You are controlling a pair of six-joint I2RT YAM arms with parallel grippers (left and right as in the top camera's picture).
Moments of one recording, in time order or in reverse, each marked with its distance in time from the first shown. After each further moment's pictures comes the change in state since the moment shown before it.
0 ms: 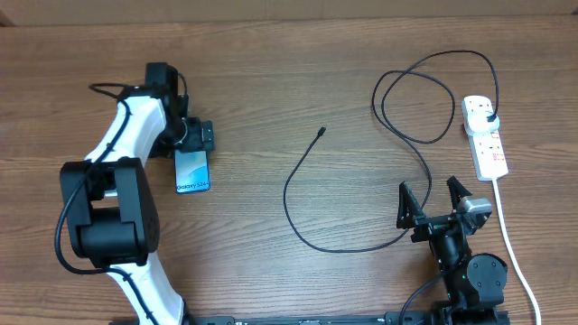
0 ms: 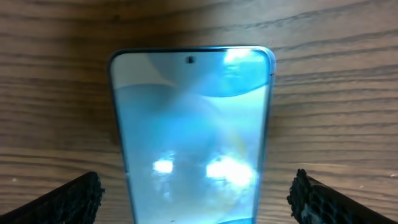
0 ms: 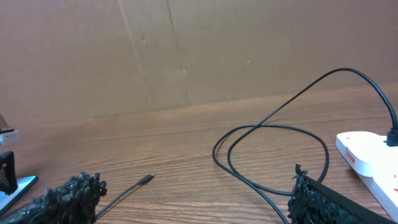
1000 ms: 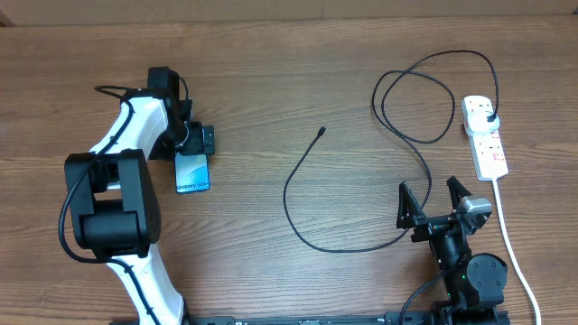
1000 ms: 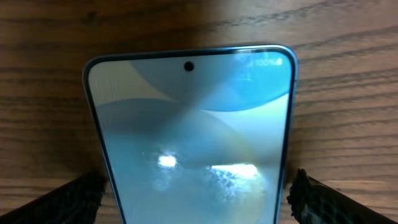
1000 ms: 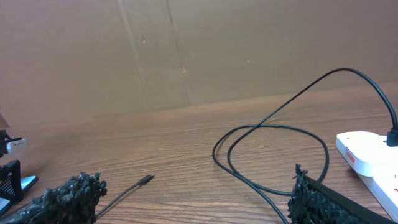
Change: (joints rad) left arm 0.006 0.057 -0.002 0.027 0.004 0.043; right arm 0.000 0.000 0.000 0.000 0.000 0.000
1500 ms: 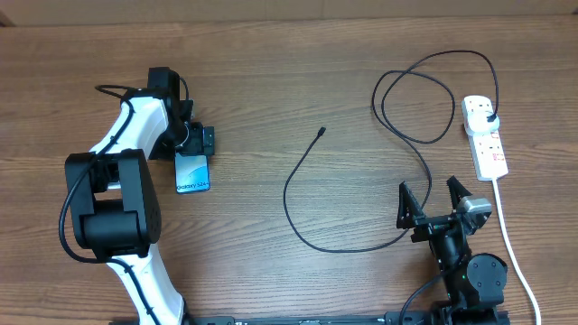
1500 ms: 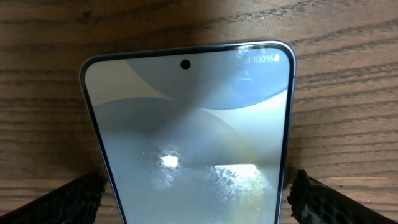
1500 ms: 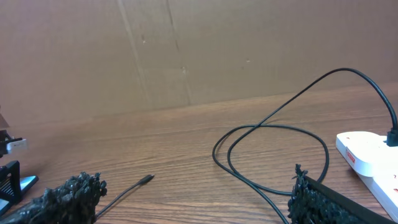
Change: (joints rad) left arm 0.000 0.001 0.000 -0.004 0.000 0.019; right arm 0.000 0.000 0.000 0.000 0.000 0.000
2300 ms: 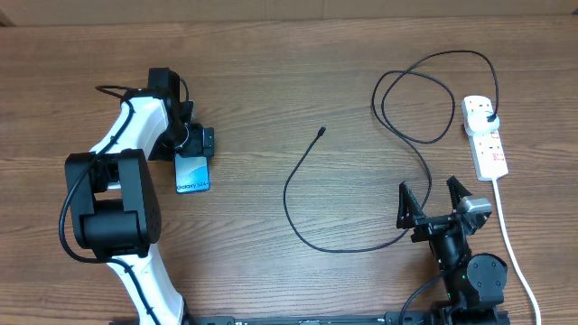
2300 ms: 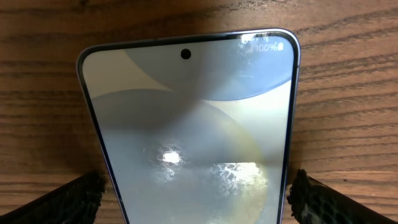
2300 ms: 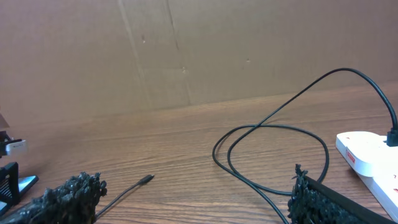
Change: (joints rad) left arm 0.000 0.000 0.000 -0.015 -0.003 0.007; right arm 0.000 0.000 0.000 0.000 0.000 0.000
